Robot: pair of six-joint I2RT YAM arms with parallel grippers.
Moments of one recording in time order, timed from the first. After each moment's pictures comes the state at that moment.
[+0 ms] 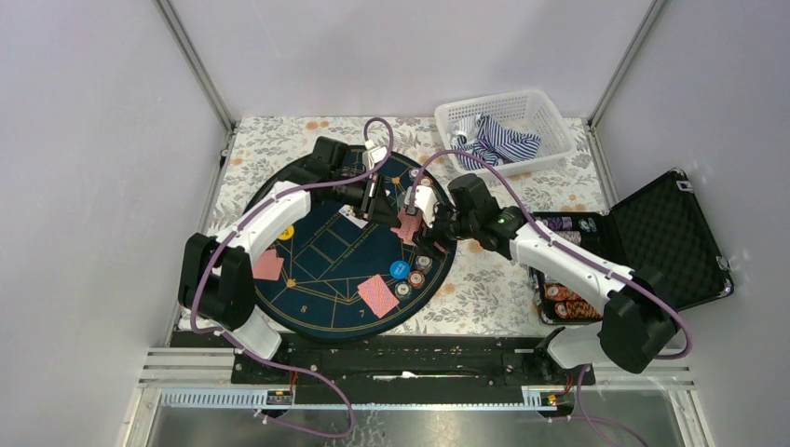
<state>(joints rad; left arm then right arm) -0.39 1.61 1.26 -0.51 1.04 -0.17 0.68 1.39 1.01 -0.36 -0.43 -0.44</state>
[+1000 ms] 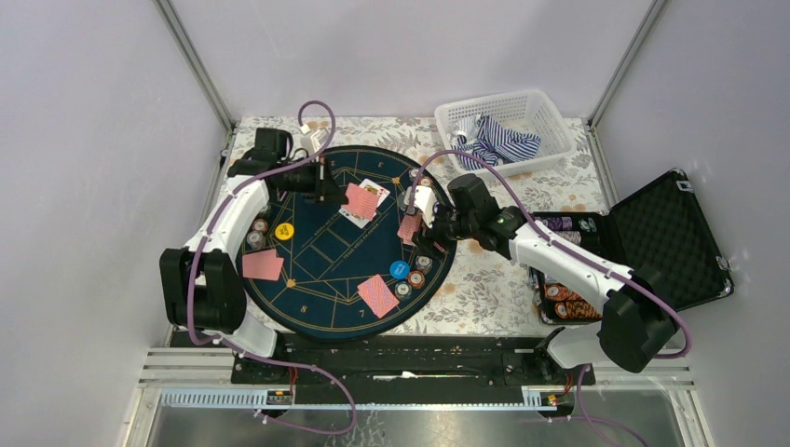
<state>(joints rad) -0.11 1.55 1.28 -0.65 0.89 -0.07 0.68 1.39 1.01 -0.35 -0.43 -0.44</state>
